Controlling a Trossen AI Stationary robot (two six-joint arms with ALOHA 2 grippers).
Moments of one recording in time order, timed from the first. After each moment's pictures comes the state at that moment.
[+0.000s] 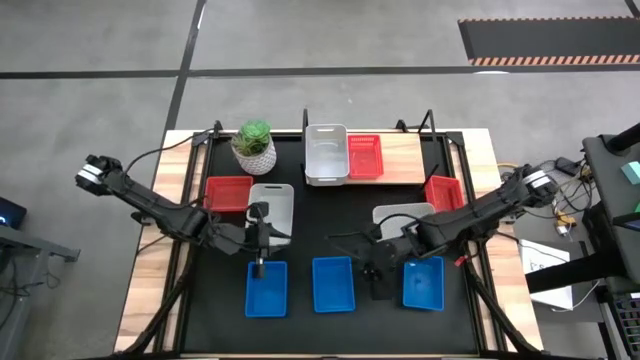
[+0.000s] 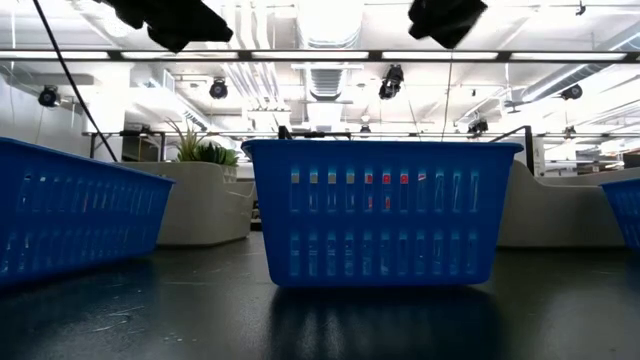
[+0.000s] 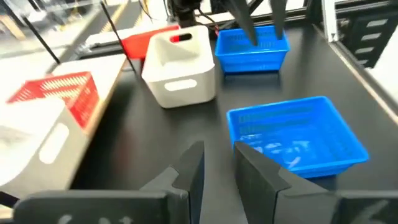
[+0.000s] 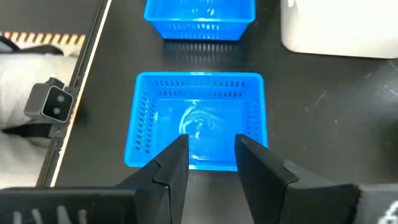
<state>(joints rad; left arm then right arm) -0.43 1.11 0.73 -0.07 -0.47 -0.05 0.41 1.56 1.25 -0.55 0.09 0.27</state>
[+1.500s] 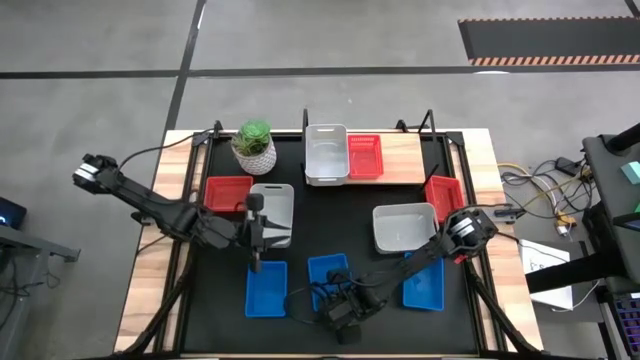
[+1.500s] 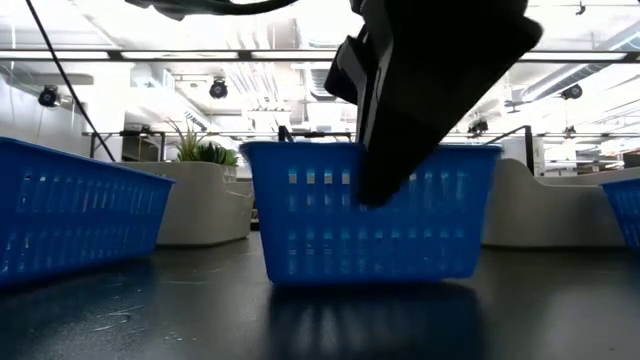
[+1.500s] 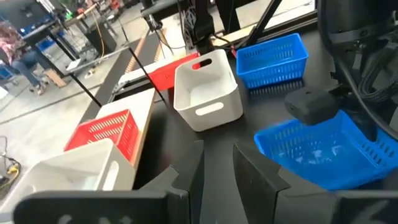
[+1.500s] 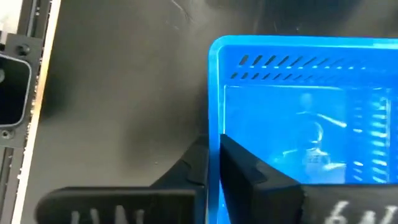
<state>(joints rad) -0.43 1.04 0.75 -0.06 -0.53 0.18 0.52 2.19 1.76 -0.75 0.08 0.31</state>
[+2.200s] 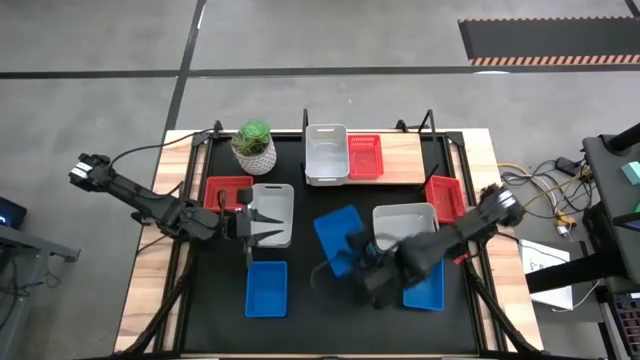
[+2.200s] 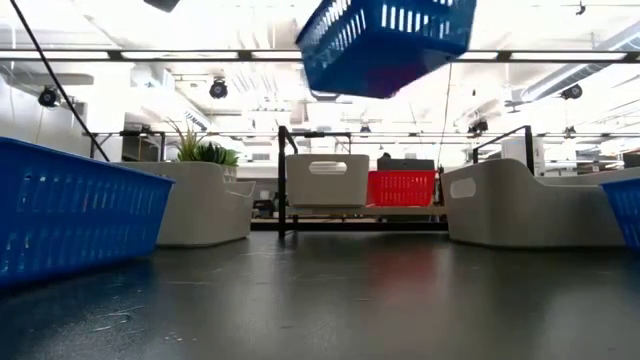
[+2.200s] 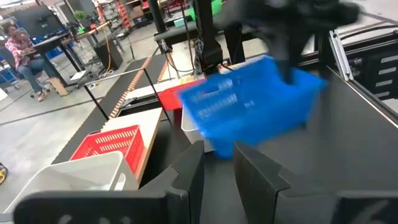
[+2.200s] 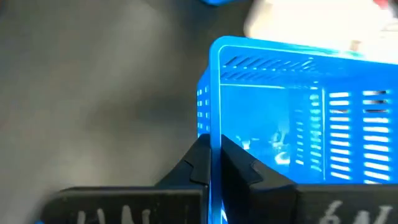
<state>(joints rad) -0.43 0.93 0.72 -0.02 -0.54 0.14 0.48 1.84 1.82 -1.20 0.34 -0.05</state>
